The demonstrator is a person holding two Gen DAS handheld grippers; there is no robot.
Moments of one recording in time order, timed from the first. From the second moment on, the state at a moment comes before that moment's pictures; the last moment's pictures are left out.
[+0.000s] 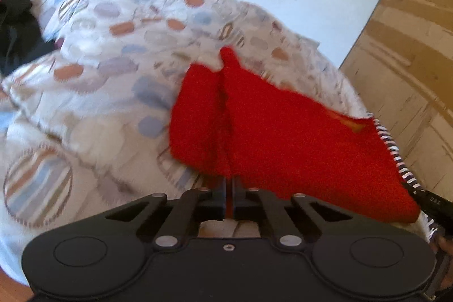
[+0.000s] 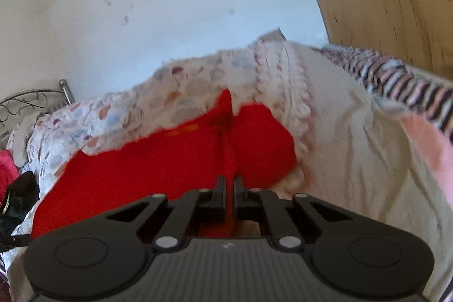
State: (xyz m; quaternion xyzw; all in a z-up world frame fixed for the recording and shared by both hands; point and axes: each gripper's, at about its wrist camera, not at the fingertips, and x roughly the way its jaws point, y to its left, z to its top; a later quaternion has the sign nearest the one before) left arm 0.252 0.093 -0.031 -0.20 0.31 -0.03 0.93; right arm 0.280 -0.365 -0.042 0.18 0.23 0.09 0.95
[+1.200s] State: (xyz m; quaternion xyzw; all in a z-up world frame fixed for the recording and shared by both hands) left arm 0.252 0.090 -0.034 -0.21 0.33 -0.02 0.92; right arm 0.372 -0.345 0.004 0.00 0.21 0.08 0.97
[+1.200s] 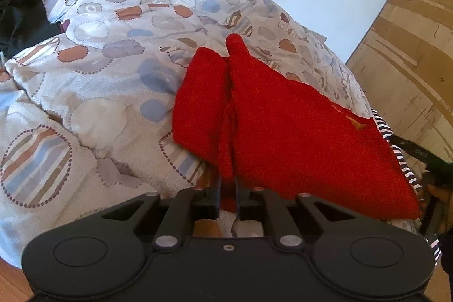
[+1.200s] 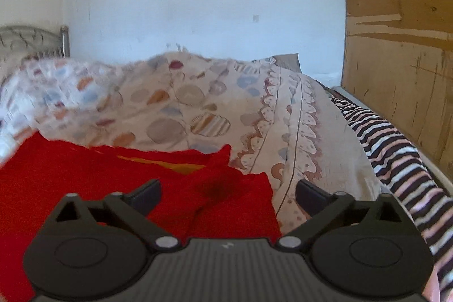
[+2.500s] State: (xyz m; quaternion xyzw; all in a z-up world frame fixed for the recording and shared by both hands) left arm 0.231 0.085 -0.057 -0.45 0.30 -0.02 0.84; right arm 0.287 -0.212 0.002 -0.07 0.17 0.12 0.98
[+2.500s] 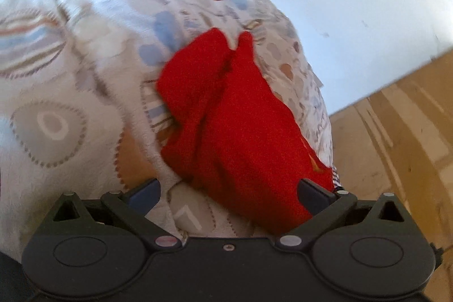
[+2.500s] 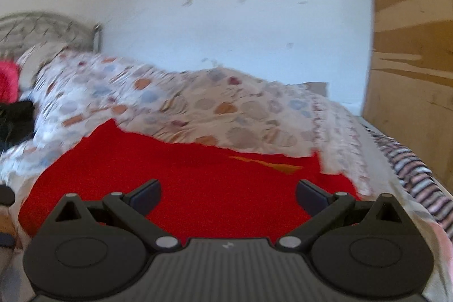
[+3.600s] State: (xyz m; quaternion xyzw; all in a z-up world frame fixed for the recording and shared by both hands) left arm 0.289 0.083 -0.073 -0.47 0.28 -0.03 0.84; right arm 0.282 -0.229 -0.053 -0.07 0.18 0.08 0.98
